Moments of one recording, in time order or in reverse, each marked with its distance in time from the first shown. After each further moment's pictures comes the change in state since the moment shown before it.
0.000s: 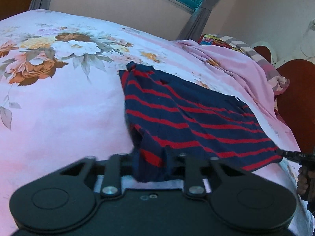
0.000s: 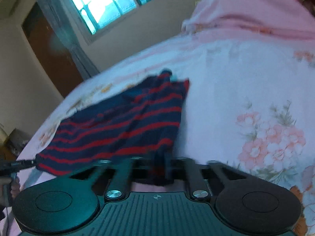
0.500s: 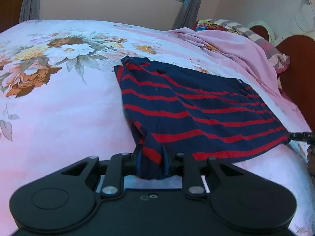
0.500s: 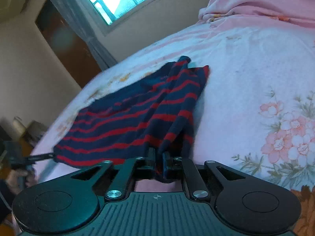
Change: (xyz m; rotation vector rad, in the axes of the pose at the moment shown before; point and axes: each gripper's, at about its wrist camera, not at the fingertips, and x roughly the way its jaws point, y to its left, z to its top) left arm 0.007 -0.013 -0.005 0.138 0.048 0.057; right arm 0.015 -0.007 -0.003 -0.004 0.110 0.124
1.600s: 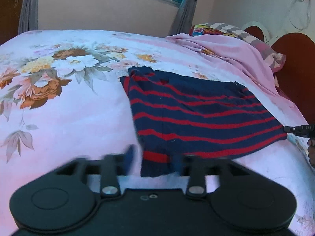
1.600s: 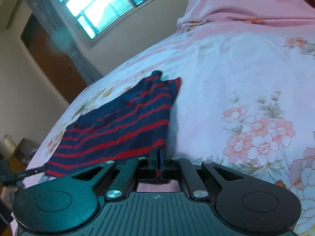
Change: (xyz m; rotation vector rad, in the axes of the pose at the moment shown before) left arm -0.029 0.009 0.002 0.030 -0.031 -0.003; right arm -0.026 -0.024 0.000 0.088 -0.068 -0.054
